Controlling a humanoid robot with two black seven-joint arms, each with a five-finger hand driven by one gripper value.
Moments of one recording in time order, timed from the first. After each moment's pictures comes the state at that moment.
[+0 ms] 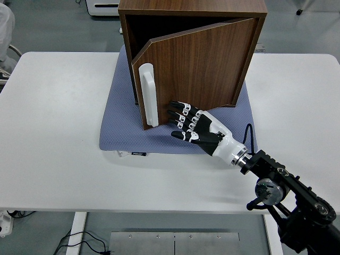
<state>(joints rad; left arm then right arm) 0.17 0.00 -0.17 -0.23 0.09 0.08 -0.04 0.36 0.00 1.02 1.16 -0.76 0.41 0.13</state>
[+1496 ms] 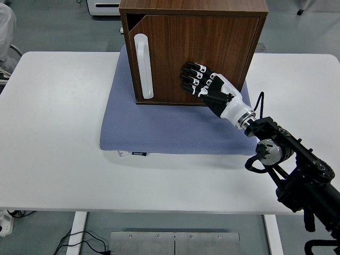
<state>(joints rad) 0.17 0.00 -0.17 -0.23 0.09 0.08 -0.04 0.61 0.00 1.03 0.96 -0.62 0.26 0.14</state>
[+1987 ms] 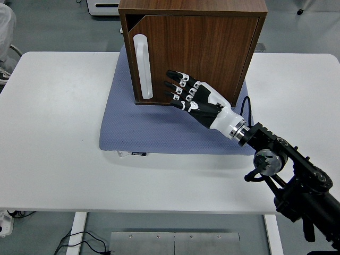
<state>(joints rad) 0.17 0.00 -0.17 -0.23 0.09 0.08 -0.04 0.53 0.00 1.00 1.08 -0.62 0.50 0.13</state>
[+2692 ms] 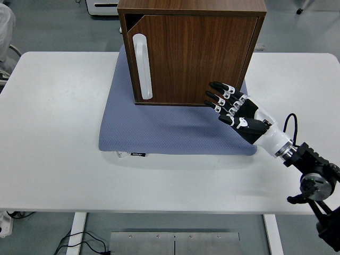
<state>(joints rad) 0.17 0.00 -0.17 -0.23 0.09 0.08 -0.04 0.25 -0.21 1.21 1.28 -0.62 0.57 0.13</state>
